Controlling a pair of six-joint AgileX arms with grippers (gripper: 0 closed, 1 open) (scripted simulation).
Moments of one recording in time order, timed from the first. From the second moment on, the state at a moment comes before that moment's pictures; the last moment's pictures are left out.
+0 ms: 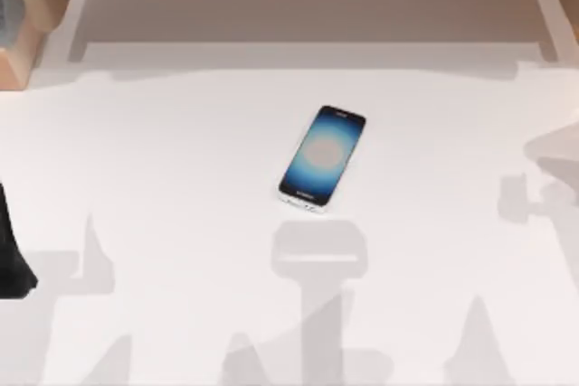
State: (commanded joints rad) left arm 0.00 0.00 0.00 0.00 0.00 0.00; right arm 0.09 0.80 0.71 -0.53 0.05 0.28
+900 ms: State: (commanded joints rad) left arm 0.00 0.00 0.00 0.00 0.00 0.00; right arm 0.42 2.40 2.20 -1.49 0.15 0.81
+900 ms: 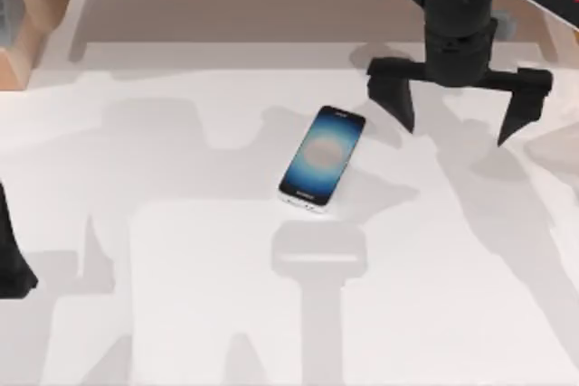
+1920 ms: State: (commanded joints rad) left arm 0.00 0.00 0.00 0.00 0.00 0.00; right arm 0.60 2.80 2.90 -1.61 0.10 1.03
